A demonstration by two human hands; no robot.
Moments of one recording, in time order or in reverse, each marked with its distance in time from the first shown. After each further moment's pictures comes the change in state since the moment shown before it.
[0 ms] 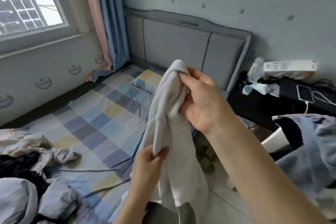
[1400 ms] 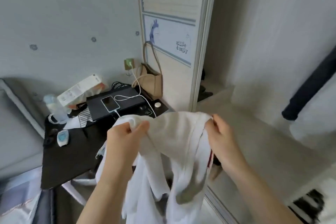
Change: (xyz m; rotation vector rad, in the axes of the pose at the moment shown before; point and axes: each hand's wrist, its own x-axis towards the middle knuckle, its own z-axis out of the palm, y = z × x) left_hand -0.034 0.216 0.480 -0.115 -0.965 0.223; right_hand -0.211 -0.148 -0.455 -0.767 1.480 -0.446
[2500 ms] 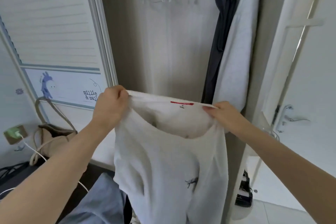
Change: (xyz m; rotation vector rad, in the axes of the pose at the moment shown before) left_hand 0.135 0.143 0.191 0.340 -0.546 0.798; right_hand 0.069 -0.045 -0.184 -0.491 0.434 0.286
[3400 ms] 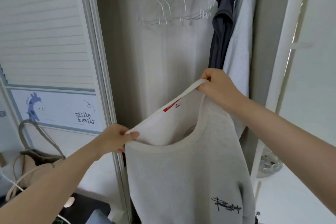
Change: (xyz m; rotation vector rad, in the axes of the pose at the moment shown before) left_hand 0.039 -0.063 0.026 -0.096 -0.549 -0.264; right_hand 0.040 -0.115 -0.030 0.057 0.220 -0.315
